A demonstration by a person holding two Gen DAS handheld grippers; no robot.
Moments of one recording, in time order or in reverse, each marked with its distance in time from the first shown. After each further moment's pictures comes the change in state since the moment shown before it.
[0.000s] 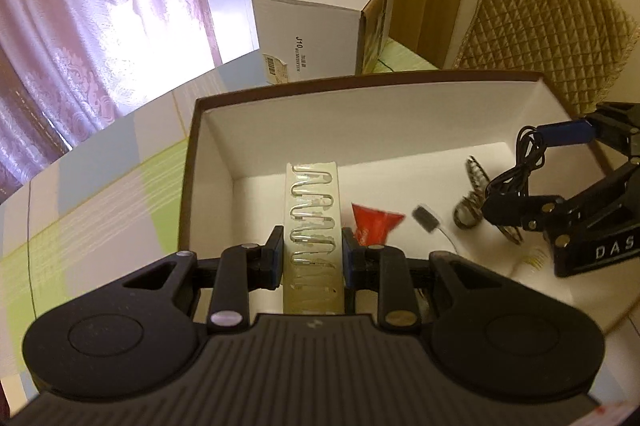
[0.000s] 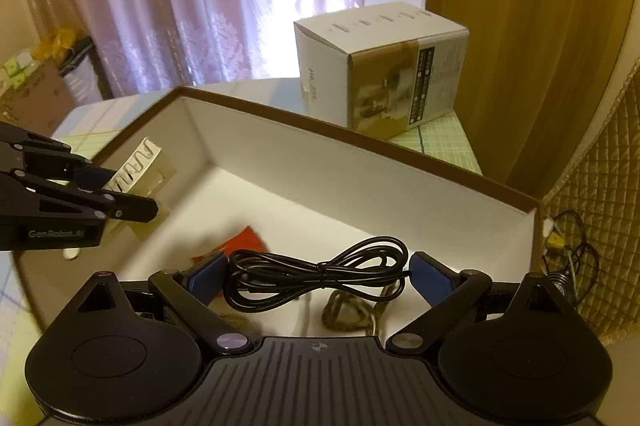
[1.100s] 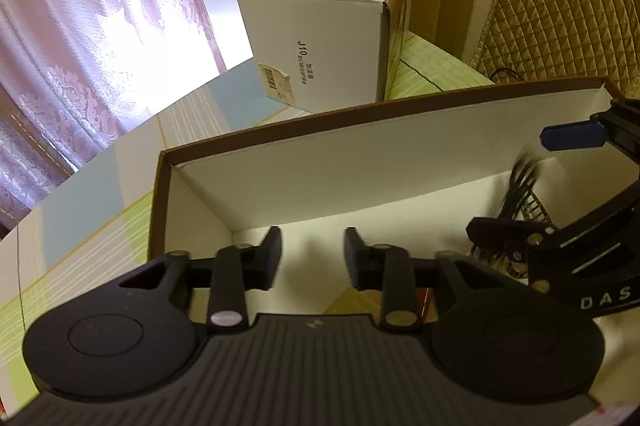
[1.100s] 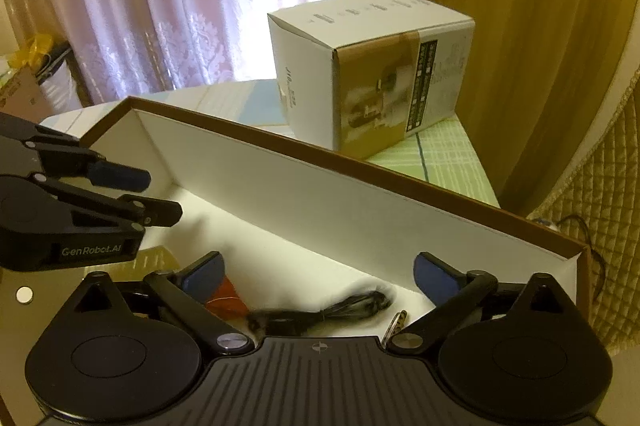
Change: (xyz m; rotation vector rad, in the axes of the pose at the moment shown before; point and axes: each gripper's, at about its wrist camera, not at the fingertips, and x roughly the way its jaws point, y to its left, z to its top) left arm 0.059 -0.001 0.034 0.059 0.010 0.058; right arm 0.050 -0.009 0.020 0.018 -0.008 -0.031
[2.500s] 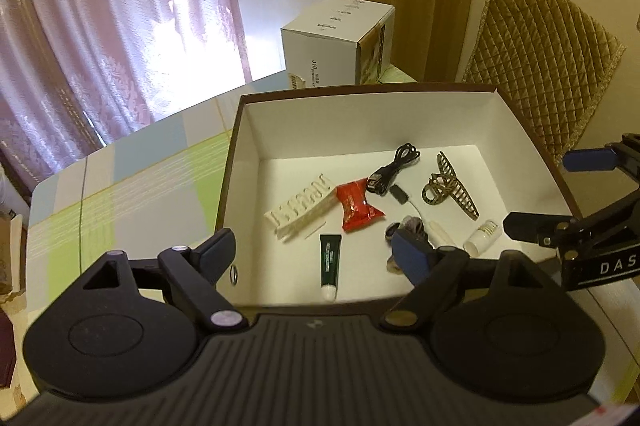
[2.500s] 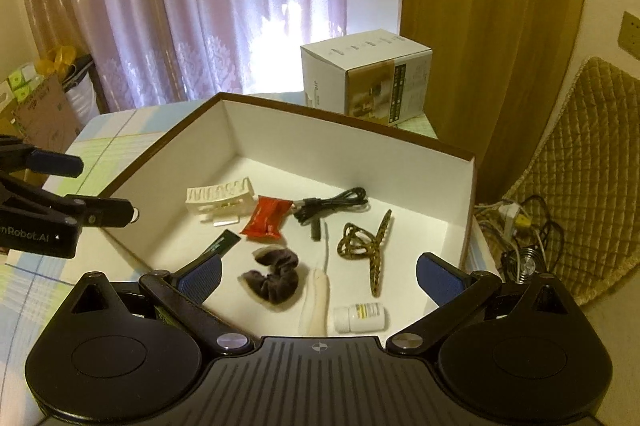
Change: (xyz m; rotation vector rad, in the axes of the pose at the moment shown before) left arm -0.186 -0.025 -0.100 -0.131 -0.108 0.026; right arm -0.167 0.051 -0.080 0.010 -0.072 -0.028
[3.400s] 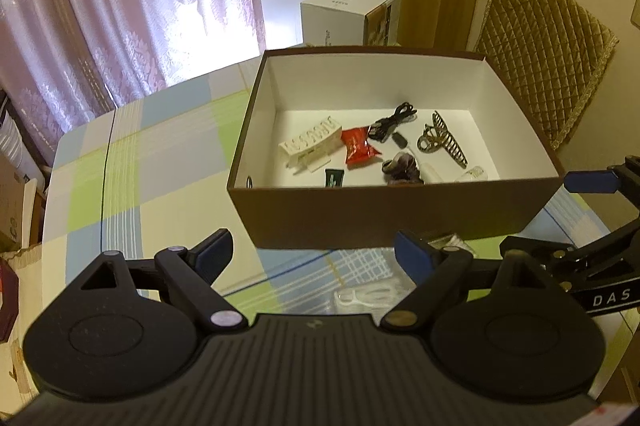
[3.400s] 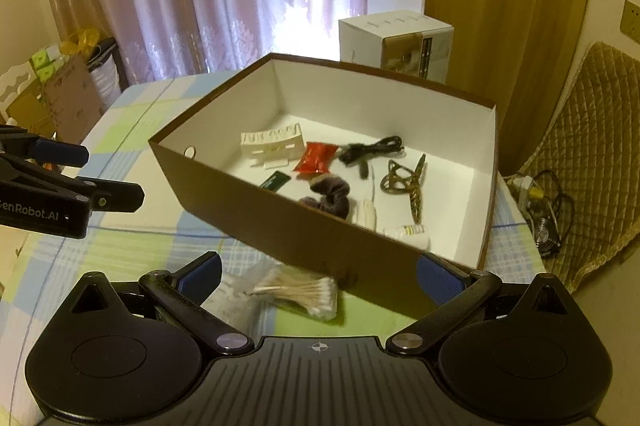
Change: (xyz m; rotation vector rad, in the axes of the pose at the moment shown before) left arm -0.051 0.000 -0.069 -0.048 0.023 0.030; right arm -0.040 0.047 -0.063 -0.012 0.032 0.038
